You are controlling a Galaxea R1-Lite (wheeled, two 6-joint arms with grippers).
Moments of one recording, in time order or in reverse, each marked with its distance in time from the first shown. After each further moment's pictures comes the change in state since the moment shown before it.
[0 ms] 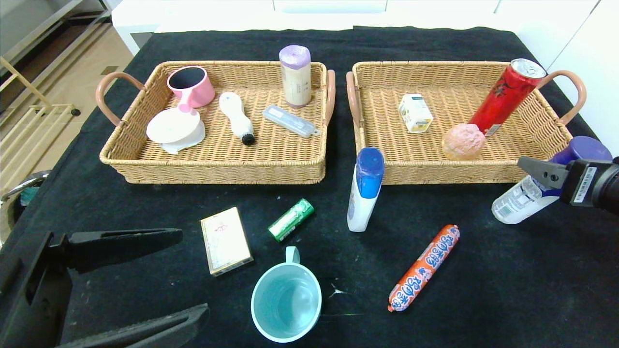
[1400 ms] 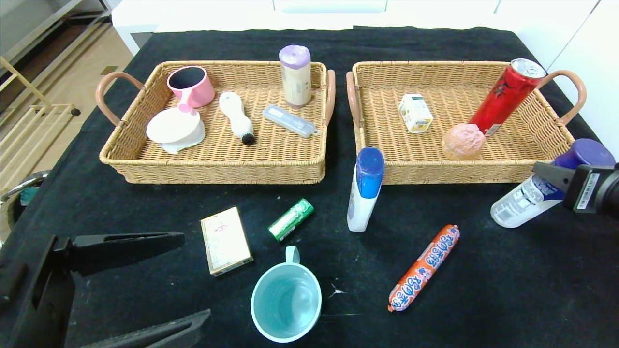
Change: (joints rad) left arm -0.001 0.002 0.011 0.000 -0.002 0.017; right arm 0.012 -0.026 0.016 0.022 0.018 -0.001
